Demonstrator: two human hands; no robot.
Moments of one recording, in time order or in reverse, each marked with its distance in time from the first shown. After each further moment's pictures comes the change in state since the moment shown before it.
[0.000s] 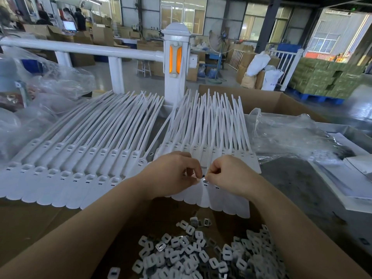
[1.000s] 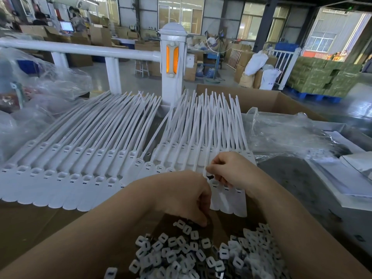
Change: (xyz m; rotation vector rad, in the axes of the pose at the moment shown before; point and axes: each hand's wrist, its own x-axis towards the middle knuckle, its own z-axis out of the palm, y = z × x) left_hand -0.002 0.052 -0.011 0.042 -0.520 0.013; right_hand 0.004 0.012 -0.009 0.343 0.005 0.115
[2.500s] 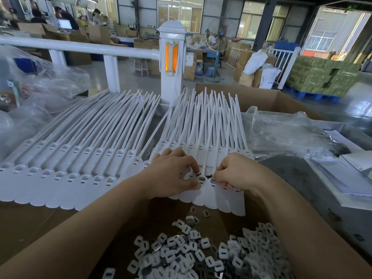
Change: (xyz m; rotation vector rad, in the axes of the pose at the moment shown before) left_hand 0.012 -0.048 0.011 0.043 0.407 -0.187; right_hand -0.014 -0.013 -0.010 -0.297 -0.082 0.089
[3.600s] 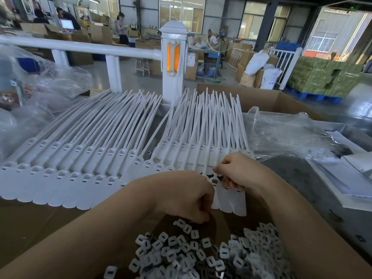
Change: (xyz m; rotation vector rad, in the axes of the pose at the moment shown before) left_hand -0.016 0.044 -0.015 0.027 -0.361 0.288; right_hand 0.002 0.003 0.002 0.185 0.014 0.012
